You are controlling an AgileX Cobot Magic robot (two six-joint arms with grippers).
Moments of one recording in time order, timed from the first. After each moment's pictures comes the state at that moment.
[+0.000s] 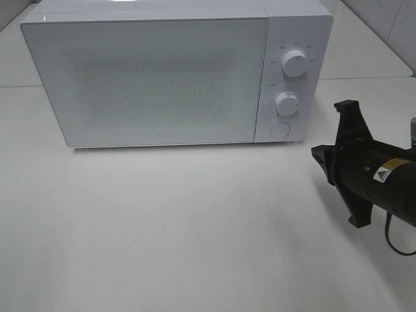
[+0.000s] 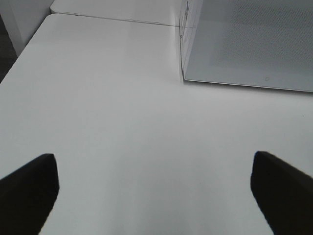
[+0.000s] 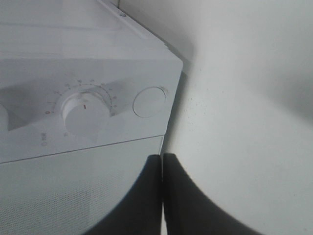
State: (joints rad) left arm 0.06 -0.01 -0.52 -0.08 1.07 -0.02; right arm 0.46 1.68 -0.33 0.28 -0.86 1.31
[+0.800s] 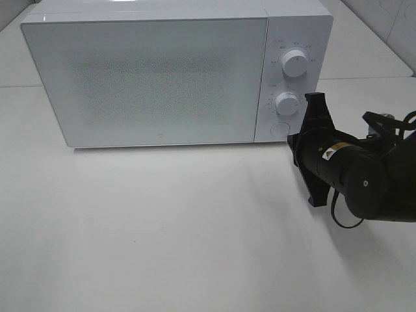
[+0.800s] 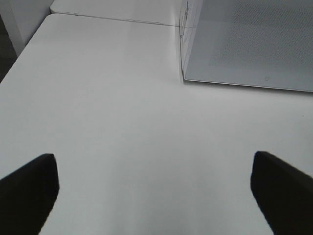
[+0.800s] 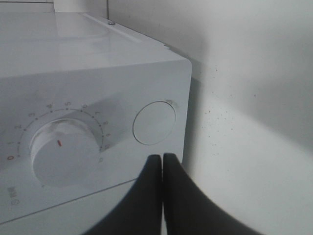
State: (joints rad) left arm 0.06 -0.01 -0.52 -0.08 1.07 -0.02; right arm 0.51 1.92 -0.57 0.46 -0.89 1.34
